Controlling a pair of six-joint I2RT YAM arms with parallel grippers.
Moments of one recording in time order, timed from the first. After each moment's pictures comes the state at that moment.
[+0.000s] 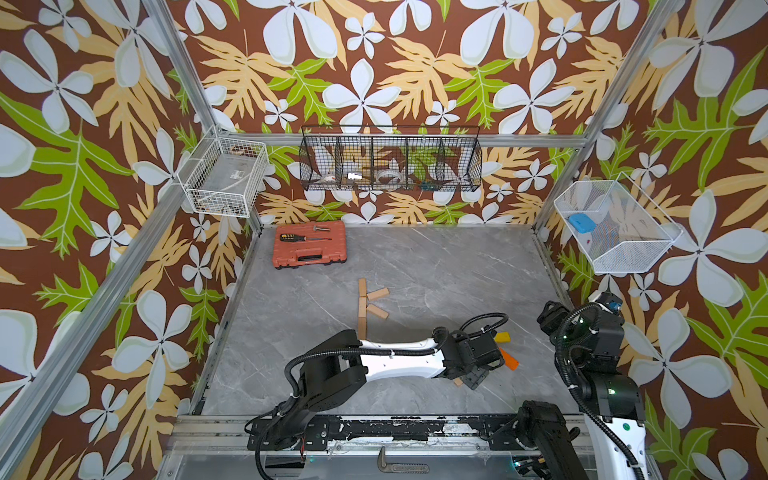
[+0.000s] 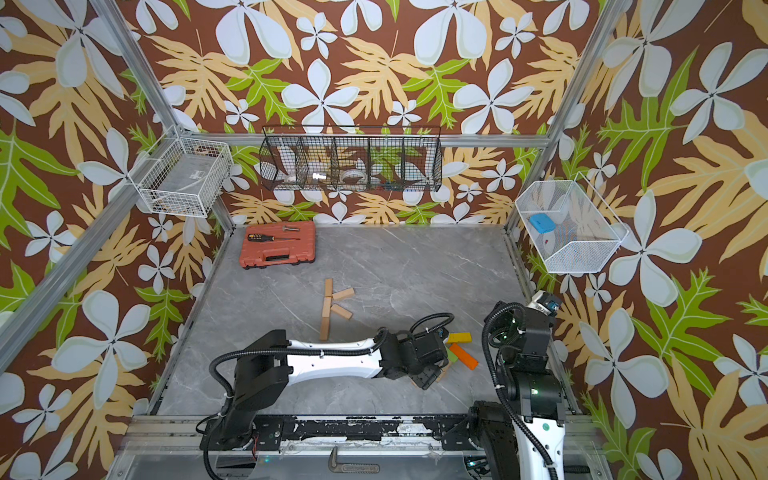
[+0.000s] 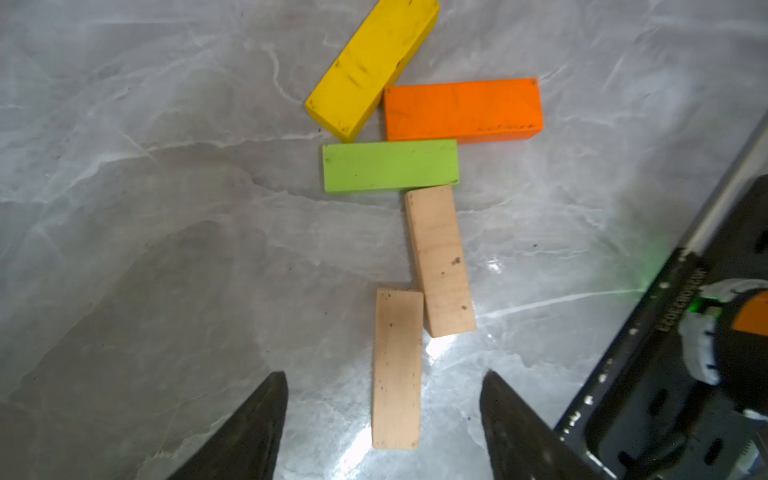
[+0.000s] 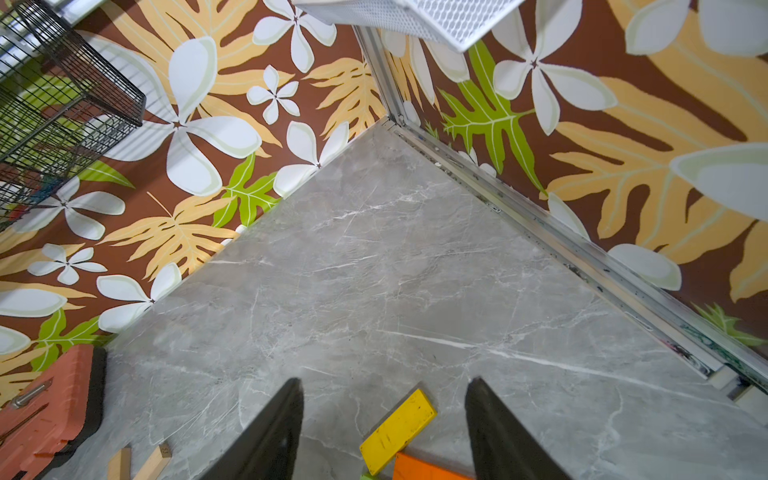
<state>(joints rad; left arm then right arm) -1.31 2.06 1.58 -0.59 -0.19 -0.43 -0.13 0.51 0.81 -0.76 0.18 0.55</state>
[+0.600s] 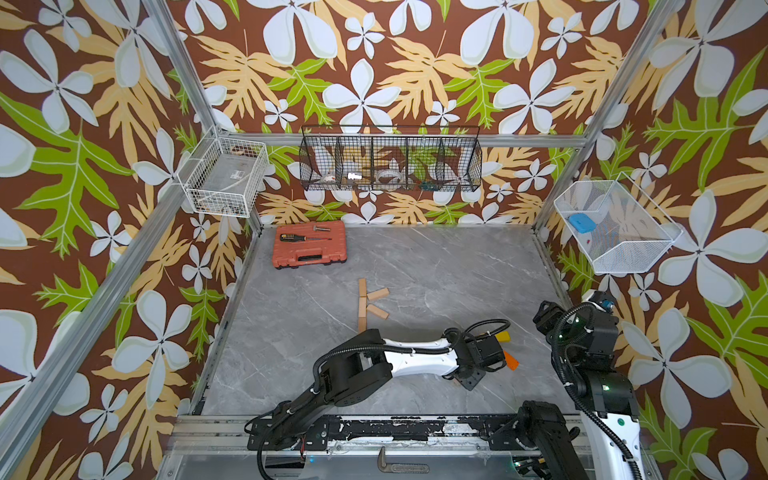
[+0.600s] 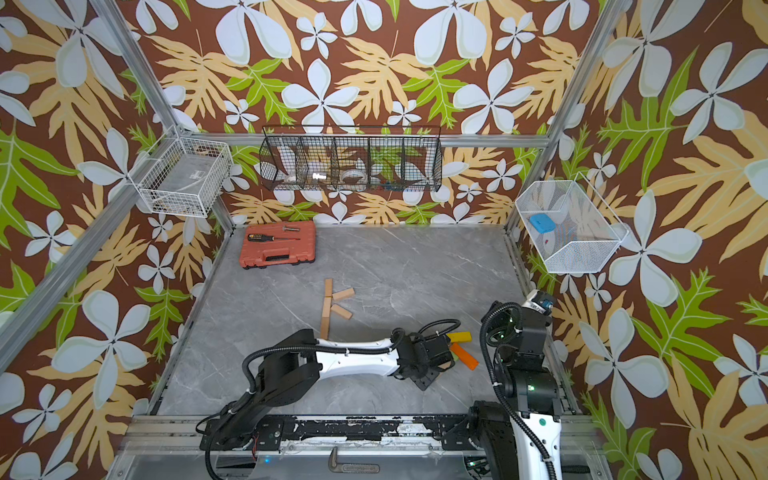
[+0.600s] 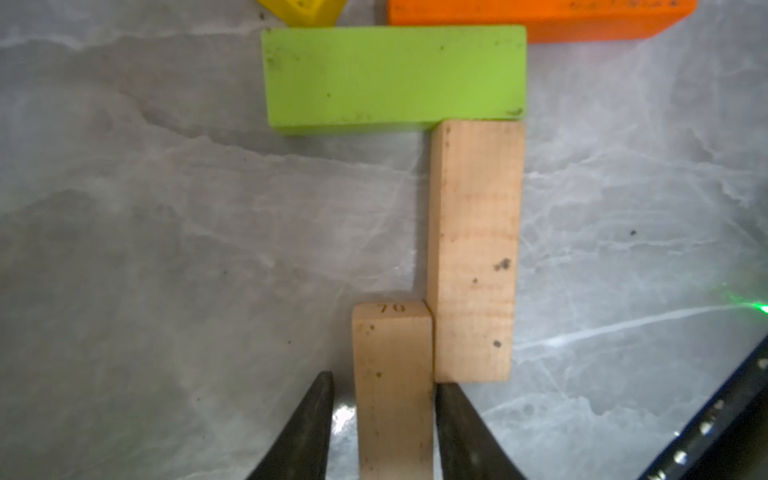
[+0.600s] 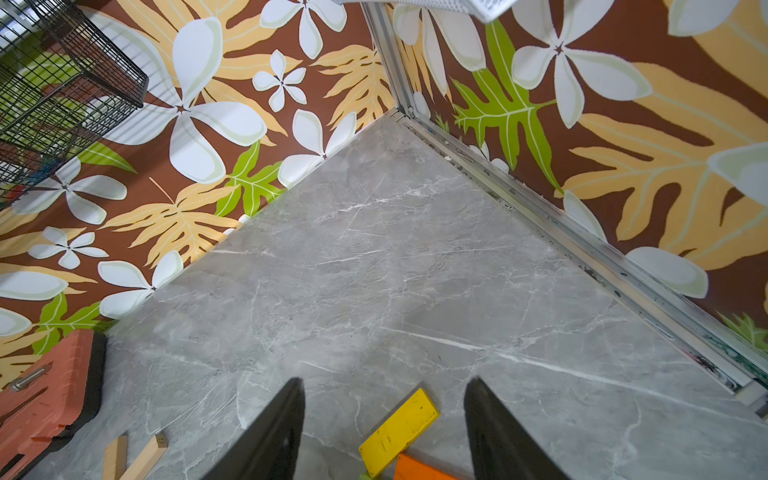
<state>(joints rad) -1.29 2.22 1.69 -0.67 -0.12 -0.45 -0.13 0.53 0.76 -0.71 0.14 0.53</state>
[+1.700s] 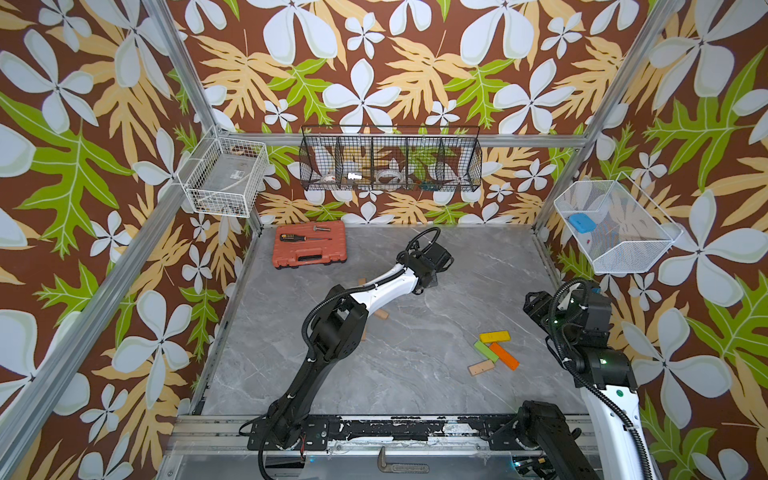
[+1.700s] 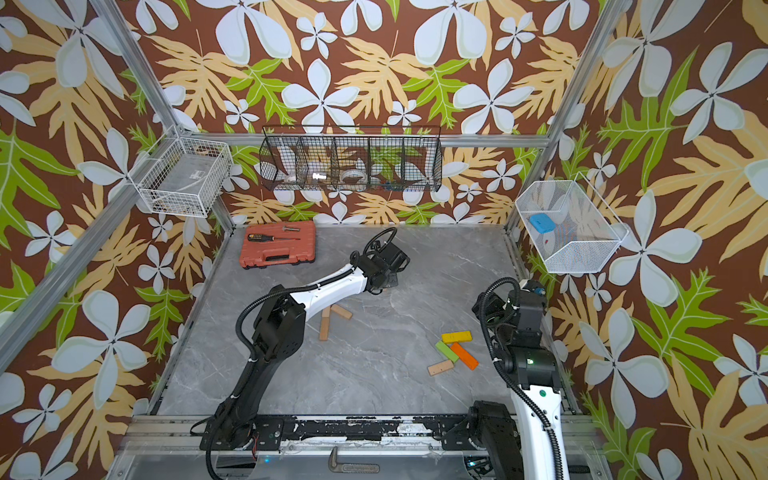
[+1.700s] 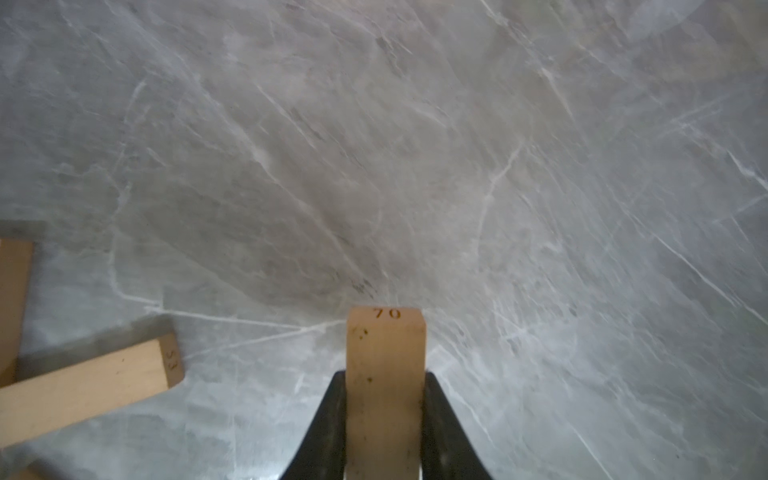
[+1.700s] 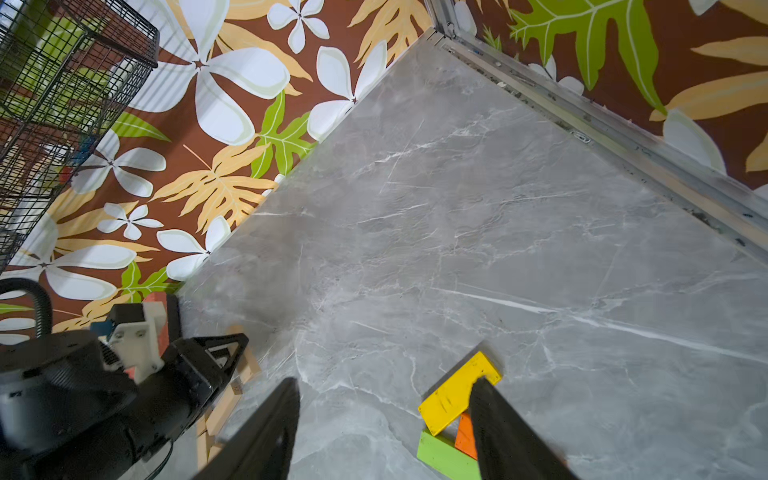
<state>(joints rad) -0.79 2.33 2.04 -0.74 -0.36 -0.86 -0.13 0.68 0.83 -0.72 -0.04 0.65</state>
